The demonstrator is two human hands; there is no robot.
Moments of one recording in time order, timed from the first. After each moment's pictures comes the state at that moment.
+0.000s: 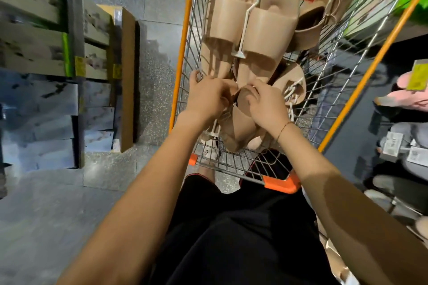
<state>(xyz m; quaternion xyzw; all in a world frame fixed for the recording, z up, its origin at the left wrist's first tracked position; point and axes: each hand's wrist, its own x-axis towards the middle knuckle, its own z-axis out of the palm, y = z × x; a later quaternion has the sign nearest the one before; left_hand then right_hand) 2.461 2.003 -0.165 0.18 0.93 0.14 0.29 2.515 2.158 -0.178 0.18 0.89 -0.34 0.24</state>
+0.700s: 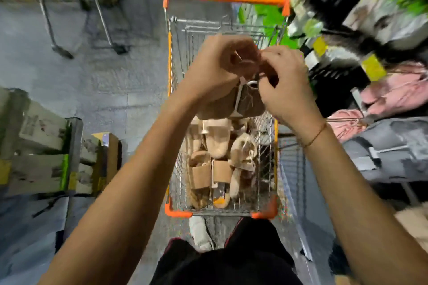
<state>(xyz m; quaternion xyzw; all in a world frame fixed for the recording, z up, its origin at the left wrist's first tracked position) 2.427 2.061 0.124 0.45 0.74 0.50 0.04 2.530 2.201 0.107 0.12 0.94 -0.24 -0.22</state>
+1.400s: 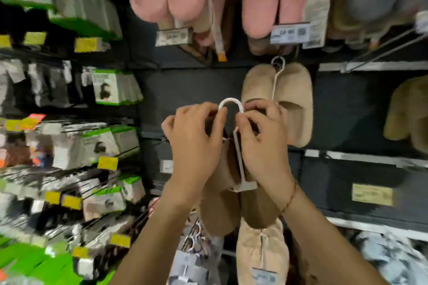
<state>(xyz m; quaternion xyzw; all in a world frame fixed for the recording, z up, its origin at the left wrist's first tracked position) 2.789 2.342 0.415 0.65 0.42 0.60 -0.17 2.922 2.334 0.412 0.45 0.64 0.10 -0.62</state>
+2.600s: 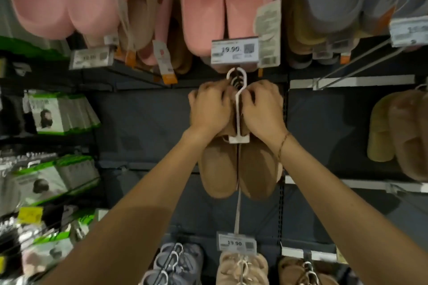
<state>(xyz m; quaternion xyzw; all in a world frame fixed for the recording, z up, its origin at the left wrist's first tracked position) 2.945 2.548 0.505 0.74 0.39 0.54 -0.11 3.068 2.494 0.503 0.53 0.63 0.16 -0.55</state>
